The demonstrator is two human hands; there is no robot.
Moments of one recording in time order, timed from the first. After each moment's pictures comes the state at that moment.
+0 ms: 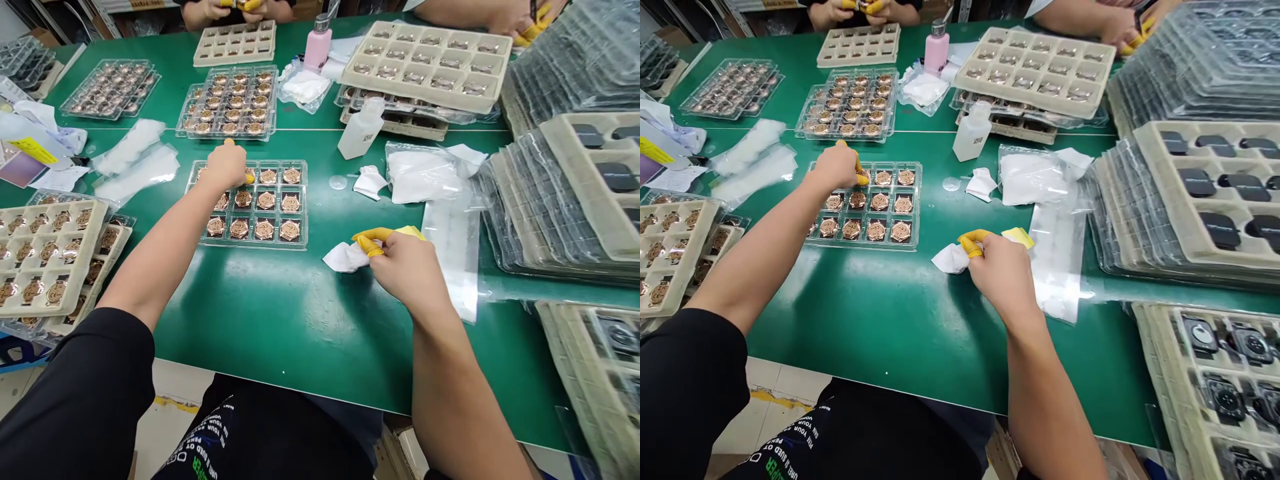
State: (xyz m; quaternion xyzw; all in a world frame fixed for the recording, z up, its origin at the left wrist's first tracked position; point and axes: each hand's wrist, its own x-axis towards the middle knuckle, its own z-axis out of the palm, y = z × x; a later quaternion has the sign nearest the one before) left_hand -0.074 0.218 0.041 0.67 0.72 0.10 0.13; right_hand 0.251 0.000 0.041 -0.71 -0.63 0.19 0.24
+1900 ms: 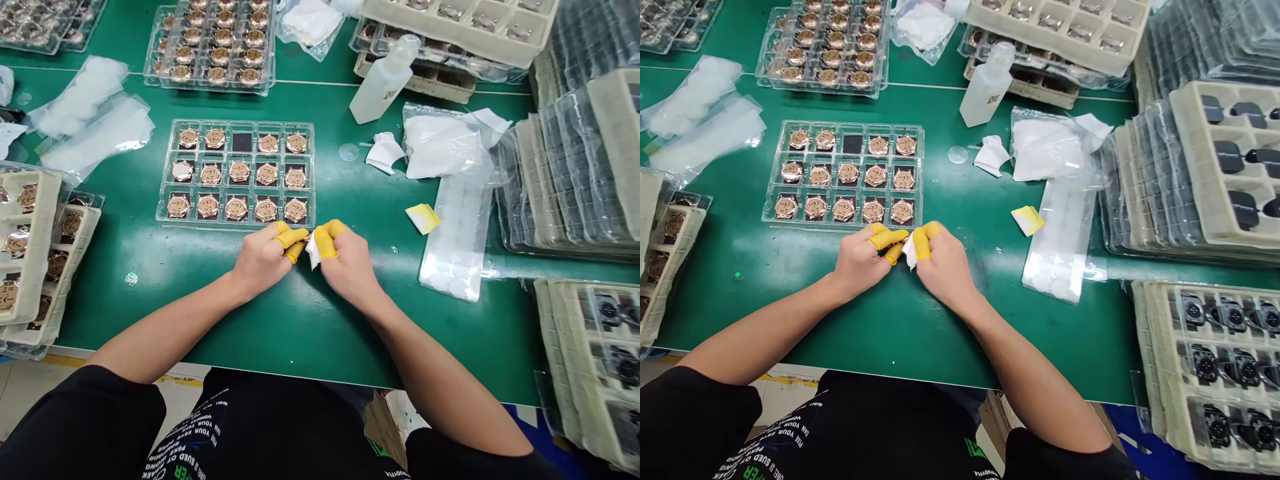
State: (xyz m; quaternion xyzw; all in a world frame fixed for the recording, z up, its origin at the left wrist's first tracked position) left_hand -0.003 -0.011 -0.002 0.75 0.47 0.41 0.22; right_hand 0.173 -0.014 0.012 -0.58 -0.69 0.29 0.31
